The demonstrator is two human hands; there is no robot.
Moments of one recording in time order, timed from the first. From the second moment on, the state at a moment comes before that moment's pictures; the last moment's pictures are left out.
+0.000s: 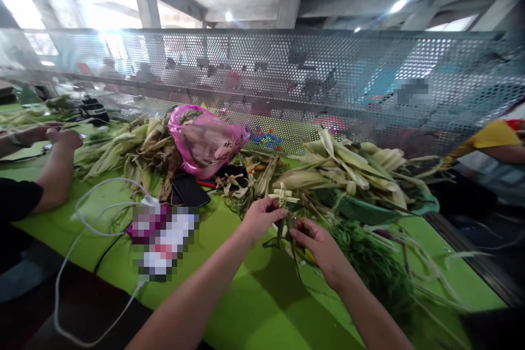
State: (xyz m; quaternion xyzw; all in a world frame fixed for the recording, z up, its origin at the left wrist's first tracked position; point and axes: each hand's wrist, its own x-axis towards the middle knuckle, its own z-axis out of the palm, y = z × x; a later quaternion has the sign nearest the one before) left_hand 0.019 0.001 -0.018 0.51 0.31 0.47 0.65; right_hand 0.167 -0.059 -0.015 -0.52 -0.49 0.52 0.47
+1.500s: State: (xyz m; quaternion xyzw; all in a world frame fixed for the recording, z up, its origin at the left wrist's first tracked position) left_hand 0.028 -0.009 -0.032 0.69 0.28 0.31 0.59; right_hand 0.179 -0.057 -0.016 -0.53 -0.43 0.47 0.56
